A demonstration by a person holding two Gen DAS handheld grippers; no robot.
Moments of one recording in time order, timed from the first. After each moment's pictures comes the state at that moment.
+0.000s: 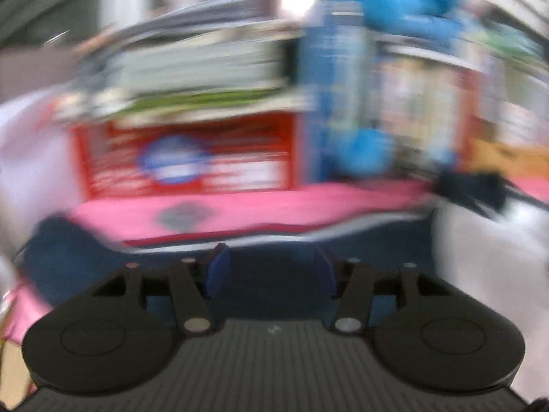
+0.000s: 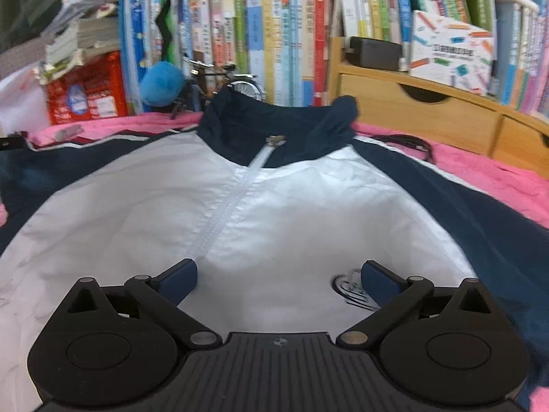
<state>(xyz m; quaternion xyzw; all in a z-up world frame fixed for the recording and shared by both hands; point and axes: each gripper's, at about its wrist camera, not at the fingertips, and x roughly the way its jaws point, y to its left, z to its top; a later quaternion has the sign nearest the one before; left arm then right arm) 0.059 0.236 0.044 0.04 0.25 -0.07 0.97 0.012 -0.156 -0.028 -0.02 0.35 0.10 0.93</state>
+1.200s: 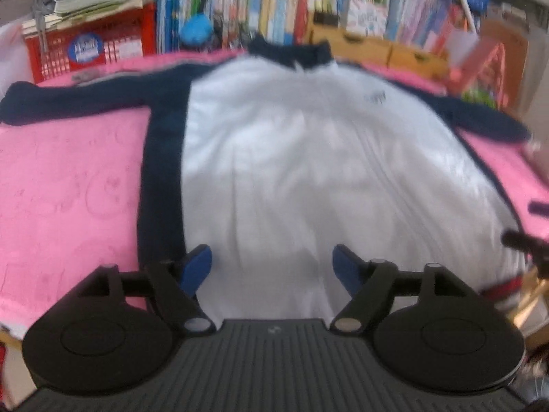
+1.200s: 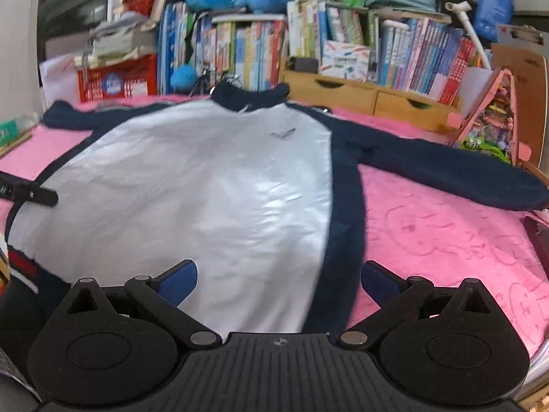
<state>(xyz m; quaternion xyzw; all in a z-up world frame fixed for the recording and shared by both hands) -0.181 0.083 0.036 0.02 0.40 -0.11 0.91 -0.307 -0.206 0.003 -0.04 0.32 0.04 0.94</state>
